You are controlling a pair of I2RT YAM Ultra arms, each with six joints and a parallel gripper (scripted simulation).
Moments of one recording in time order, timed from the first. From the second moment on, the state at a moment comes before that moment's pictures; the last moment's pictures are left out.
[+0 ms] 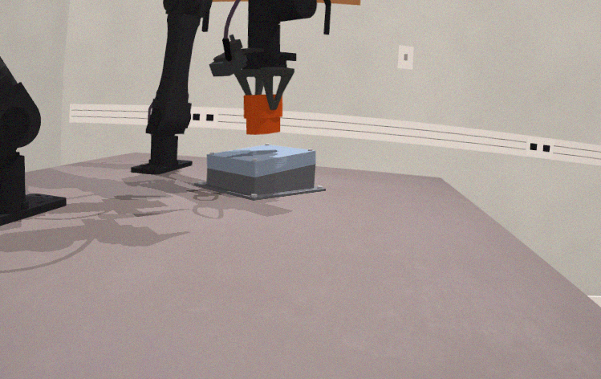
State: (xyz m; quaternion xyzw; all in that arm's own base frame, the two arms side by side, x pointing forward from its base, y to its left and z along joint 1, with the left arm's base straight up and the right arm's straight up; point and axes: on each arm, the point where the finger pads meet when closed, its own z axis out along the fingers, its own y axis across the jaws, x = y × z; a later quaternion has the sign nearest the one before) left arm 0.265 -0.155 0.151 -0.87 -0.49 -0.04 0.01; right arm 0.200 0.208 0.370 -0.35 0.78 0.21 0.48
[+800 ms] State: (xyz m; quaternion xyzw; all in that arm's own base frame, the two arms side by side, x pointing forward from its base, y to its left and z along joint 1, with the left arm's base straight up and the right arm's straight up) left arm 0.259 -0.146 0.124 -0.87 -0.49 -0.03 0.03; right arm 0.131 0.212 0.367 -0.42 0.77 0.23 0.41
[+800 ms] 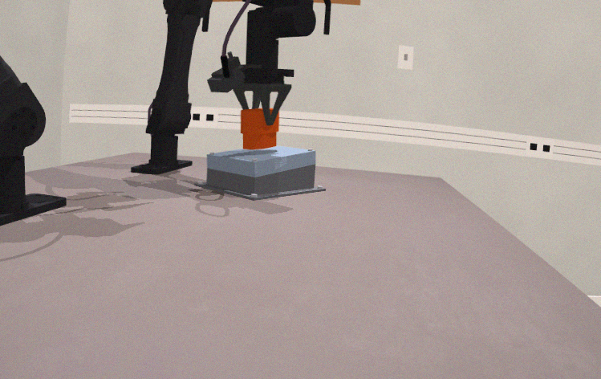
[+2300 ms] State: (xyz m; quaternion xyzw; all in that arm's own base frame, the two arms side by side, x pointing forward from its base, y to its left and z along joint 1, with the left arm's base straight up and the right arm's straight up) left arm 0.263 -0.148 0.114 -0.87 -0.49 -0.04 0.01; right arm 0.131 0.212 0.366 -0.42 0.77 0.23 0.41
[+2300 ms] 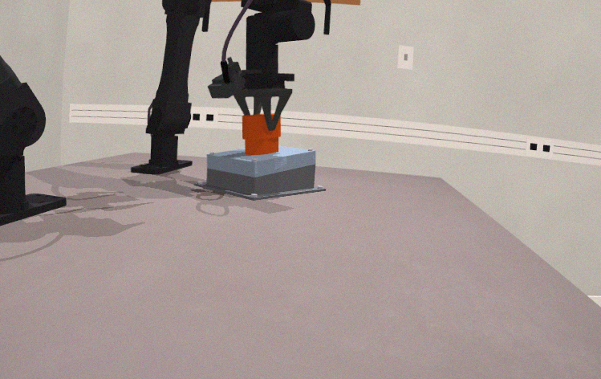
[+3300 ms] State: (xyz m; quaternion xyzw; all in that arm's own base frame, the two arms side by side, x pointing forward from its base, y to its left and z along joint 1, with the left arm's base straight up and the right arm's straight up) left arm 0.262 -0.147 0.115 -0.87 -0.49 -0.04 0.02; right arm 0.131 0.212 0.366 -0.42 0.77 0.23 0.41
